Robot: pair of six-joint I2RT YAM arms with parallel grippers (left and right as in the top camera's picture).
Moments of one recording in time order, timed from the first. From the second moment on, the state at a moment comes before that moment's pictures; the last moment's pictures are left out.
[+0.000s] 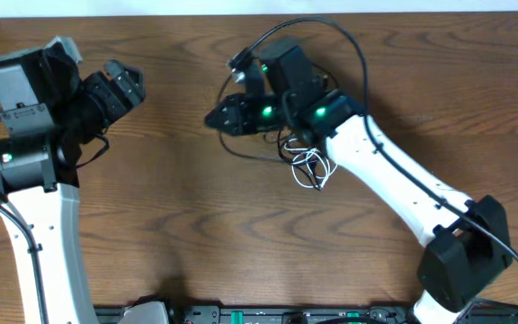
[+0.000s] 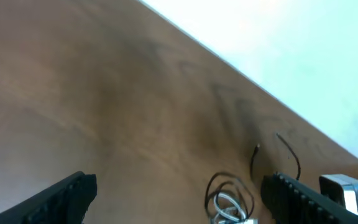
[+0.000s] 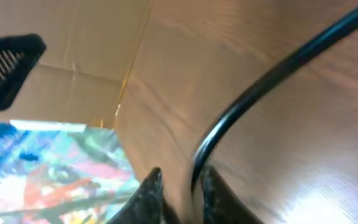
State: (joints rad) left arm 0.23 1.31 1.50 -0.94 0.34 -0.44; right arm 0.67 1.85 1.60 -0.39 -0.68 0.67
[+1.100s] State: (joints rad) left arm 0.12 2.03 1.50 -1.14 0.16 -0.19; right arm 0.17 1.85 1.60 -0.95 -0.80 0.44
